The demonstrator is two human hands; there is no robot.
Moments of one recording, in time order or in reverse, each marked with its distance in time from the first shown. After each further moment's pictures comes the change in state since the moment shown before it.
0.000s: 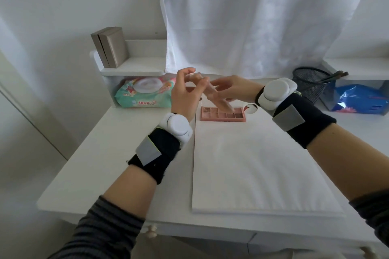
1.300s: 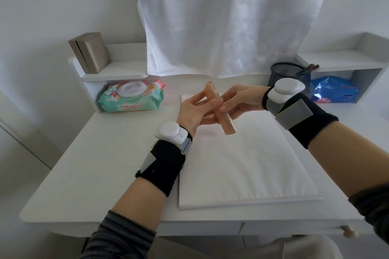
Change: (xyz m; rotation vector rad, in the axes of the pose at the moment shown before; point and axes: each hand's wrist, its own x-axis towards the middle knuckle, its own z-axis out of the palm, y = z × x) left_hand -0.038 -0.001 0.035 -0.299 -0.330 -0.436; right_hand -0.041 0.039 -0.016 0.345 -0.223 0.180
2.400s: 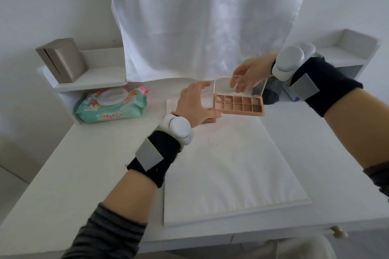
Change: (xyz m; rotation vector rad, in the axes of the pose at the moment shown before) left_hand 0.044 0.000 0.021 0.986 -0.042 0.438; right_hand -0.027 -0.030 -0.074 -0.615 0.292 0.250
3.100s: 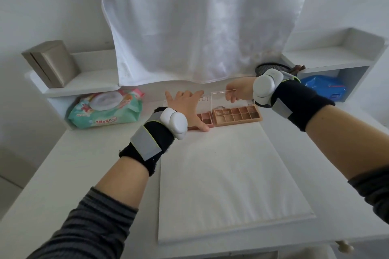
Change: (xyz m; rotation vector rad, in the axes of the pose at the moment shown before) left_hand 0.031 -0.019 -0.006 0.699 -0.396 -0.106; right_hand 0.043 0.012 0.034 -0.180 0.044 0.023
